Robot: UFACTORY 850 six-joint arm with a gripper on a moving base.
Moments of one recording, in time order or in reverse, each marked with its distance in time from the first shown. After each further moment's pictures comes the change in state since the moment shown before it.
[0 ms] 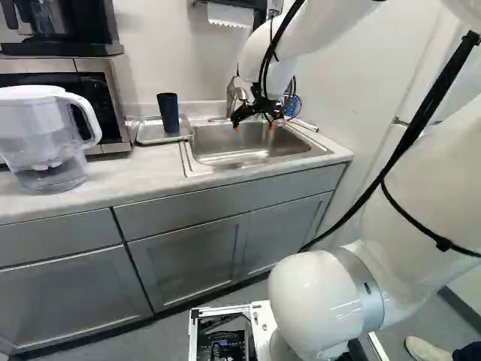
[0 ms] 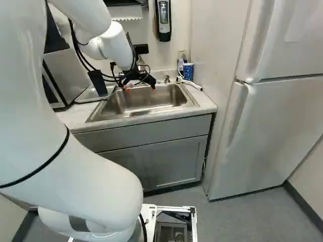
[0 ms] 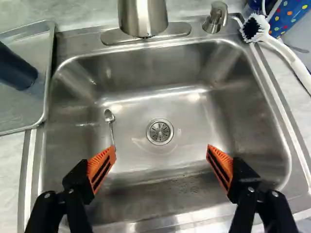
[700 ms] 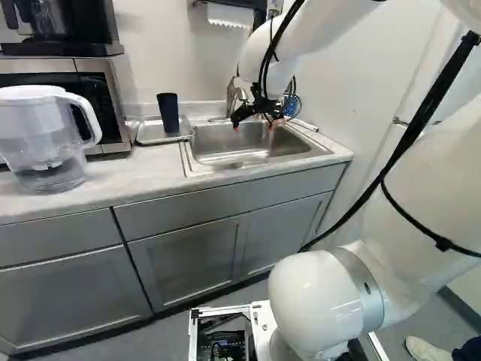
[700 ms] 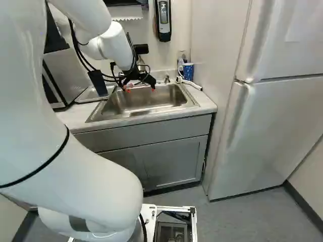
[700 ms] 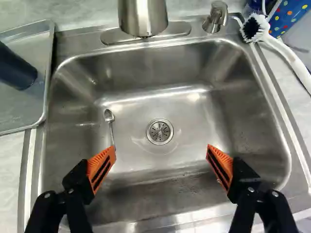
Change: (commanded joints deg) arm 0.0 0.0 0.0 0.0 0.0 0.0
